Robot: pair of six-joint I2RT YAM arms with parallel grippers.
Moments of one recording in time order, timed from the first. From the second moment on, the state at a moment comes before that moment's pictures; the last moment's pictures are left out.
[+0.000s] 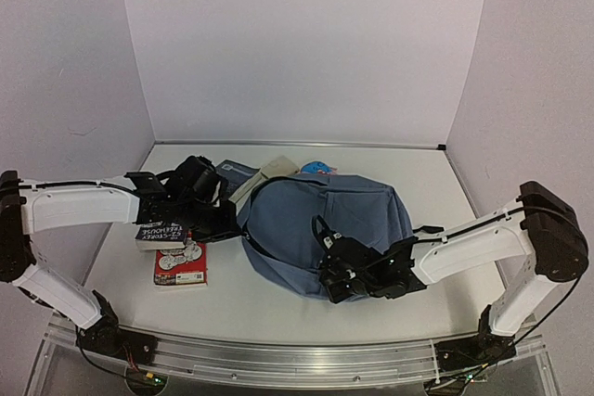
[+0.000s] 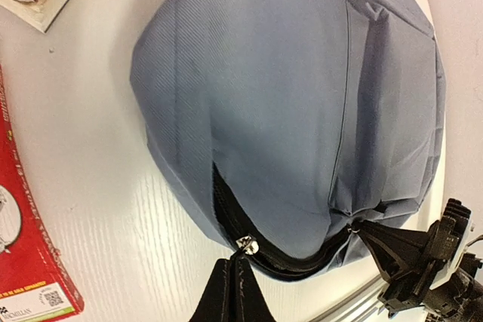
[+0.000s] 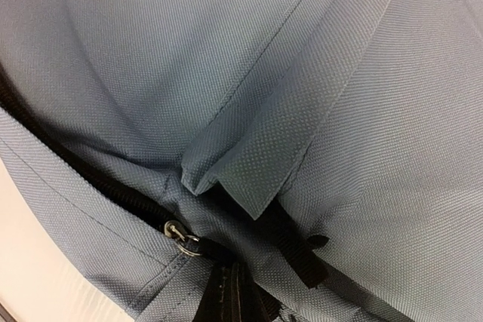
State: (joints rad) left arm -0.82 1.41 0.94 -0.42 0.06 -0.85; right arm 1.19 1.67 0.84 -0.17 0.39 0.57
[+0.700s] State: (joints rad) left arm -0.71 1.56 1.29 -0.68 0.44 -0.38; right arm 1.19 1.50 0.84 -0.17 0.38 0.60
